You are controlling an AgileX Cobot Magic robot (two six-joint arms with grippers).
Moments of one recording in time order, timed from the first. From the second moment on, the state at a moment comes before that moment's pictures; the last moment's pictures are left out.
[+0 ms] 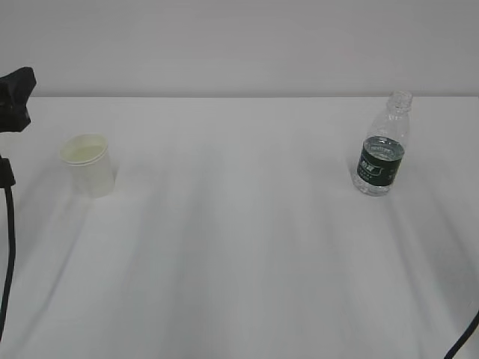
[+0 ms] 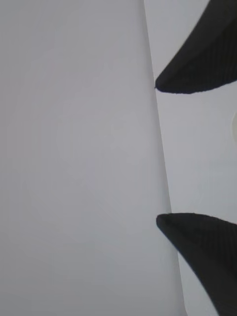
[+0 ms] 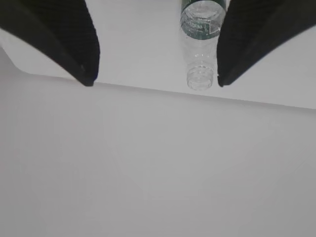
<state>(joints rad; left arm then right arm) -0.14 1.47 -0.50 -0.04 -0.92 0.06 0.05 1.13 -0.35 0.05 -0.66 -0.17</state>
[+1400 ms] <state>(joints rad) -0.14 0.97 -0.50 -0.02 -0.45 0.07 0.05 0.72 -0.41 0.03 -0.14 -0.19</state>
